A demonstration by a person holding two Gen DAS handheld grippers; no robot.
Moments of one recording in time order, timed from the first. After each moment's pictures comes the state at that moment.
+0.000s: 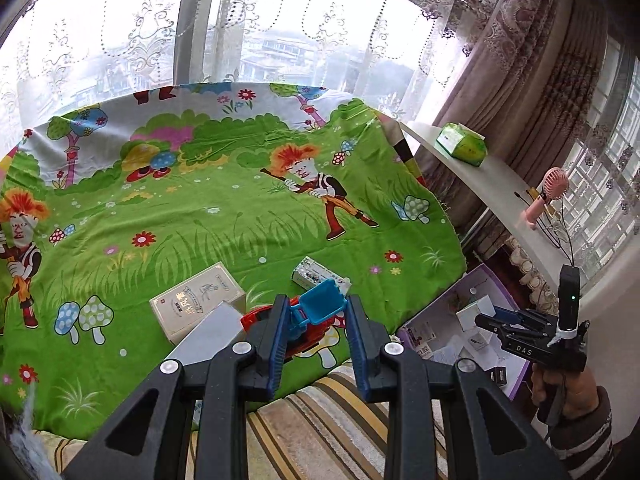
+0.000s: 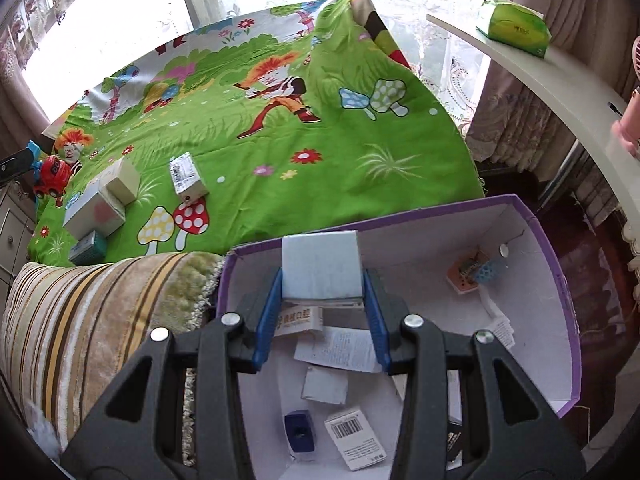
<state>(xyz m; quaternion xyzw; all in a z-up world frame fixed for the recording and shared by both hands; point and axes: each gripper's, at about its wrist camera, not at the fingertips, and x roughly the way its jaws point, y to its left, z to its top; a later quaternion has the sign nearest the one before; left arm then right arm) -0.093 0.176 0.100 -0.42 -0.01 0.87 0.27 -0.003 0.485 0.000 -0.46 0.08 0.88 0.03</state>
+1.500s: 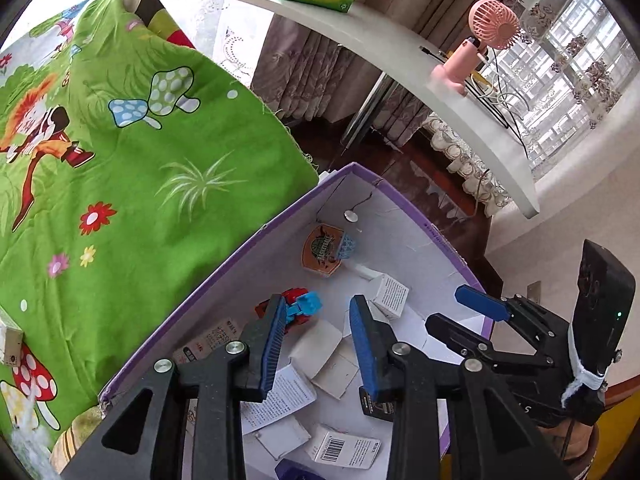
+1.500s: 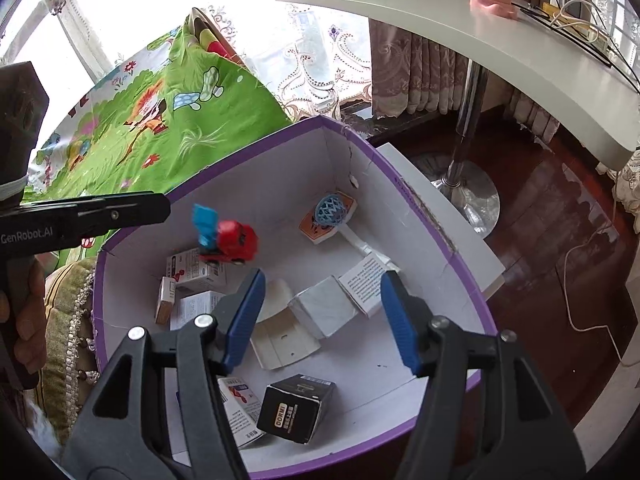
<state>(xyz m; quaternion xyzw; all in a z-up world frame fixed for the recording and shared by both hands) -0.077 0.486 -0.020 -0.54 0.08 0.72 0.43 0.071 0.612 -0.037 -0.45 0.18 0.86 0.14</state>
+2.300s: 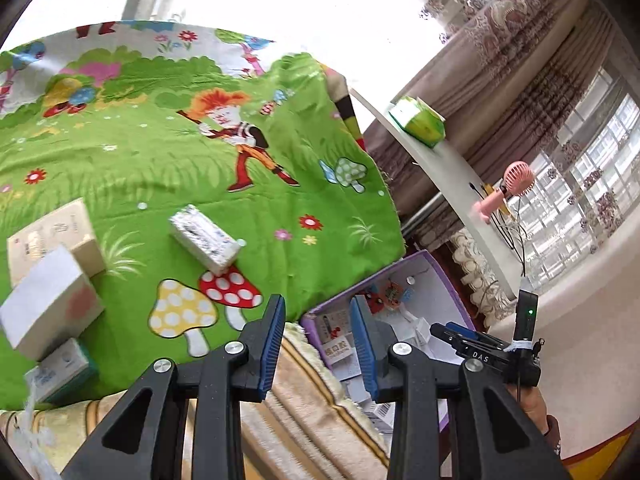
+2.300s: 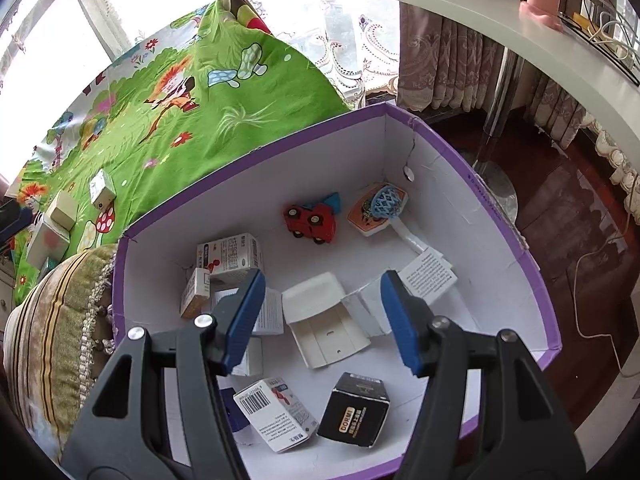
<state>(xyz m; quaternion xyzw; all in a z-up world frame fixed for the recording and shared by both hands) -0.087 0.237 0.045 -0.46 -0.10 0.82 0.33 0.030 0.577 -0.049 -0.49 0.18 0.85 0.11</state>
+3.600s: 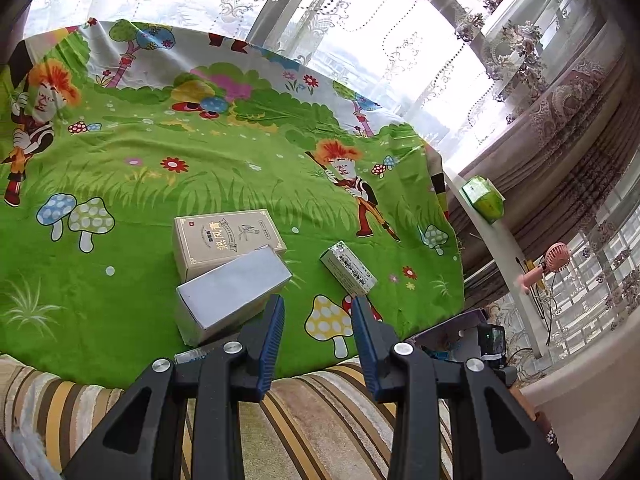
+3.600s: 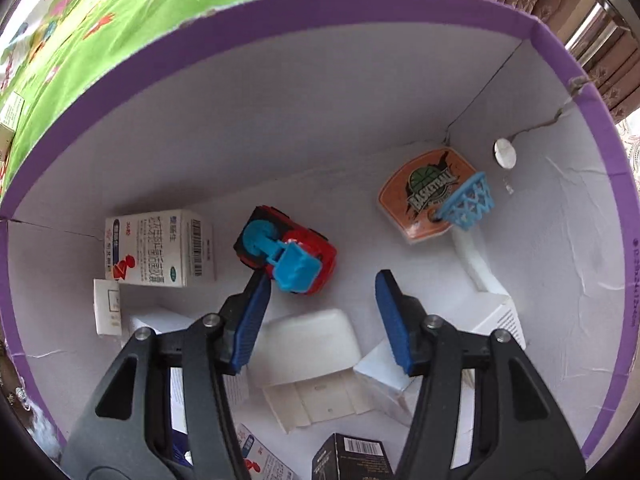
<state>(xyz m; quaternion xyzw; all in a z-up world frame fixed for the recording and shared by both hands) -0.092 0.102 0.039 -0.42 -0.17 0.86 0.22 -0.041 0.553 -0.129 -0.62 0.09 0.77 0.10</state>
